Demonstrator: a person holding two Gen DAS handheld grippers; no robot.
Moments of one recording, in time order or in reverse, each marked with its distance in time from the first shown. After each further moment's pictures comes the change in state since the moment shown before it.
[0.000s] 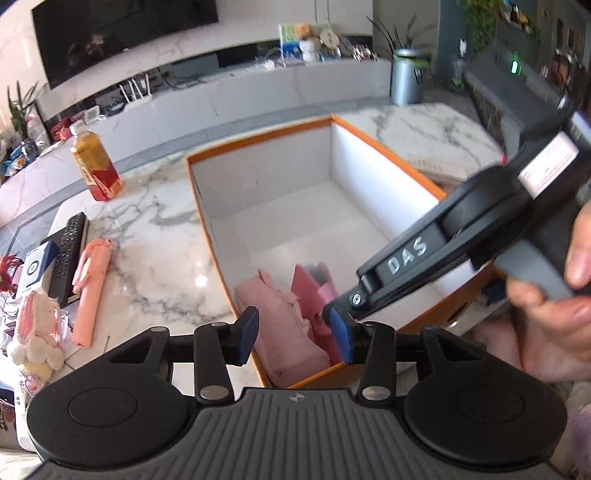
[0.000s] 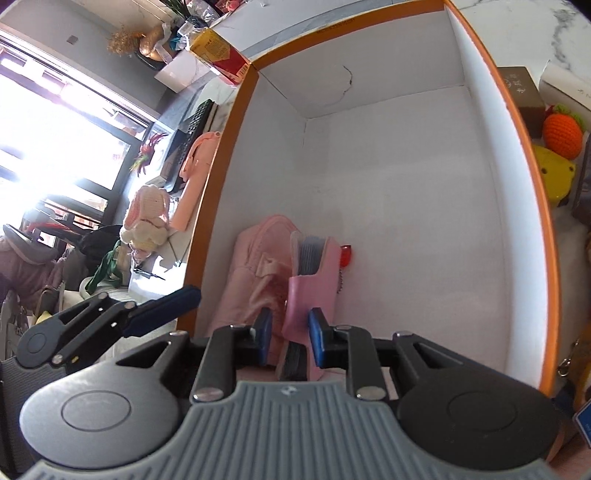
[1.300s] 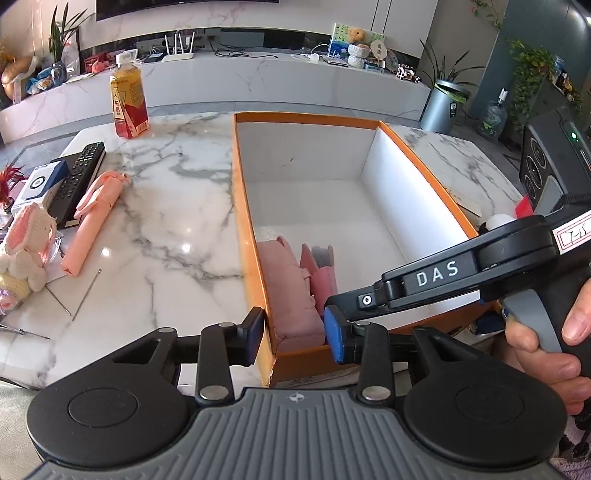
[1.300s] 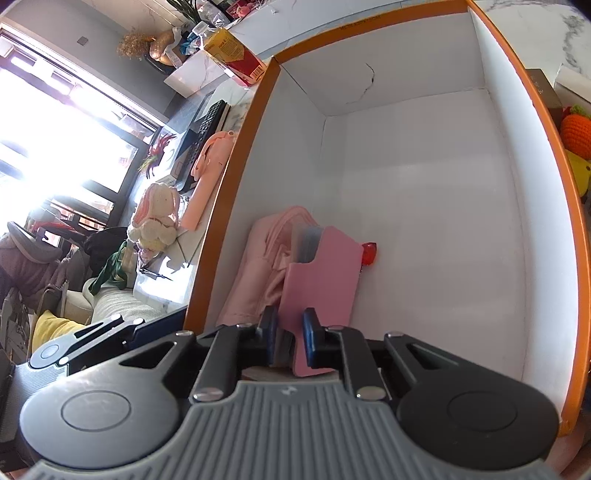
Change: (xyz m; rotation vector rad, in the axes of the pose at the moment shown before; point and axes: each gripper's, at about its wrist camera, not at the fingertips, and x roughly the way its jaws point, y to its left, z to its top) left arm 0.002 0.032 -0.020 -0.258 0.035 -0.057; right arm 0.023 0.015 -0.005 -0.030 -0.022 -0.005
